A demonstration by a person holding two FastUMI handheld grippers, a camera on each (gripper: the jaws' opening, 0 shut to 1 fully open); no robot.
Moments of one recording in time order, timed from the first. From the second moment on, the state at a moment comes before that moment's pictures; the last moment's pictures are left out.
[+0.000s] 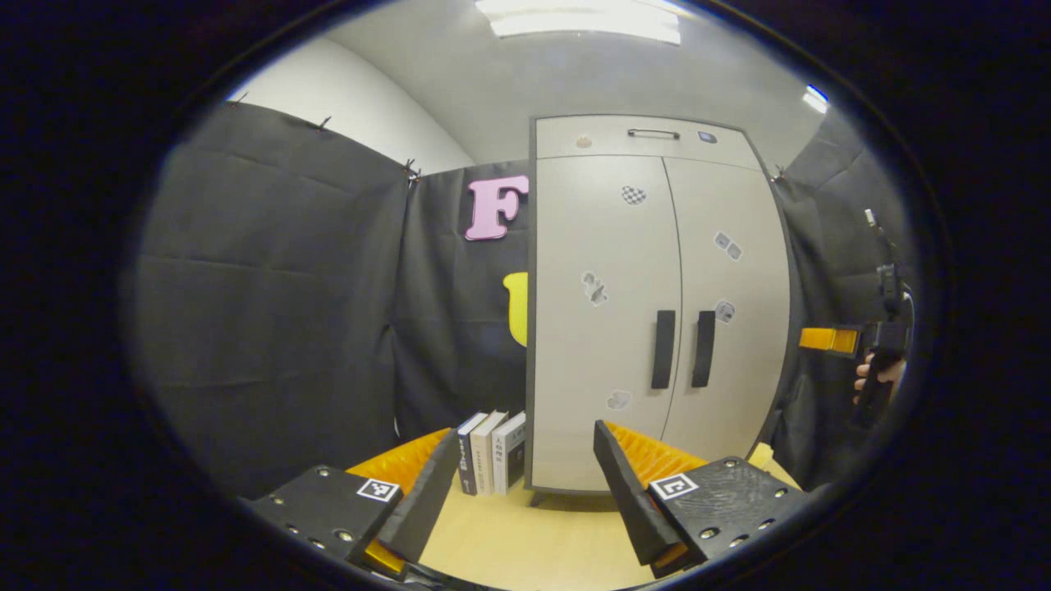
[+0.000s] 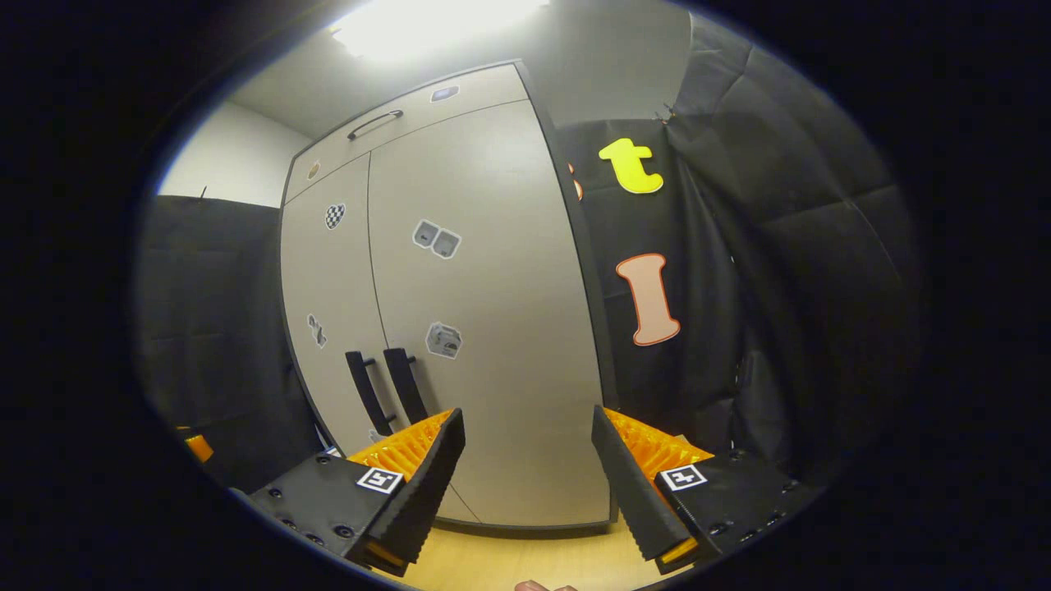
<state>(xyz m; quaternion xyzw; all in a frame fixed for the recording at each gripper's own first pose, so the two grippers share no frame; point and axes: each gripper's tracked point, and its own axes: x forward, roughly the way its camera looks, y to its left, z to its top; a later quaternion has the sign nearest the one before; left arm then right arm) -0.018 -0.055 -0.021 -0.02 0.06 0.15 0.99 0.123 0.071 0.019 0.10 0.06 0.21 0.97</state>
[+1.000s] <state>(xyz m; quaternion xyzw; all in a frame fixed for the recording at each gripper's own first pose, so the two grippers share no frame) 0.041 0.087 -0.090 -0.05 0.07 0.09 0.99 0.178 0.227 0.003 0.02 0.07 0.17 0.98</state>
